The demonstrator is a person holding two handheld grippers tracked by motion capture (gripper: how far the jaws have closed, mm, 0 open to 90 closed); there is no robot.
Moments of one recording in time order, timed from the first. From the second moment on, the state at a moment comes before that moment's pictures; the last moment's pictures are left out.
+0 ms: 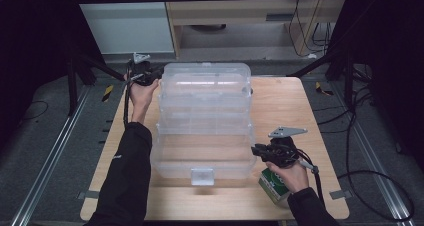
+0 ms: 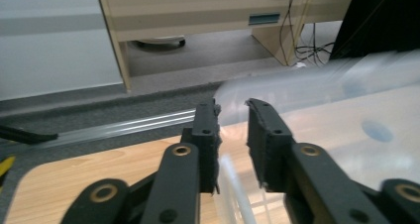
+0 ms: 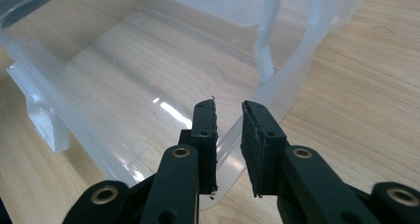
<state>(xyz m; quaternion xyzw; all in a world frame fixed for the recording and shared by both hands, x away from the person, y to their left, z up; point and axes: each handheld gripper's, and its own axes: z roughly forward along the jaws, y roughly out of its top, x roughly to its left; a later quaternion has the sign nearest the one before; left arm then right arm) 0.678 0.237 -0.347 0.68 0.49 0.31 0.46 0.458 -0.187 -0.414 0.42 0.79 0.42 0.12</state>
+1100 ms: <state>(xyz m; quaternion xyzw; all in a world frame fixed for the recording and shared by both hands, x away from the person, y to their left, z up) 0.545 0.277 -0.329 0.72 0.41 0.29 0.47 0.460 -0.184 -0.412 0.42 0.80 0.41 0.11</state>
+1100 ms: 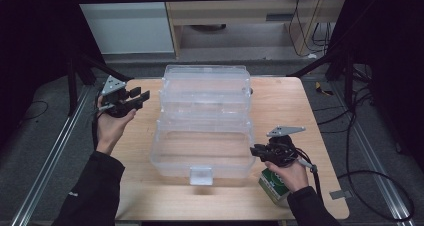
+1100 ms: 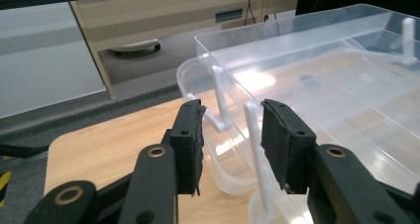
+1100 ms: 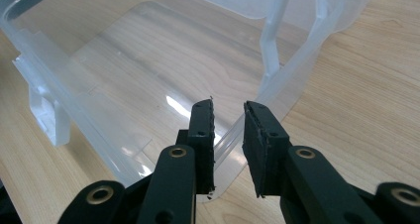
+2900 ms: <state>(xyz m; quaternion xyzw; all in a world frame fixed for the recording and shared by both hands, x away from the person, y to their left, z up) 0.470 0.261 -0.414 0.80 0.42 0.19 0.38 0.459 -0.179 -0.410 0.43 0.80 0.39 0.14</state>
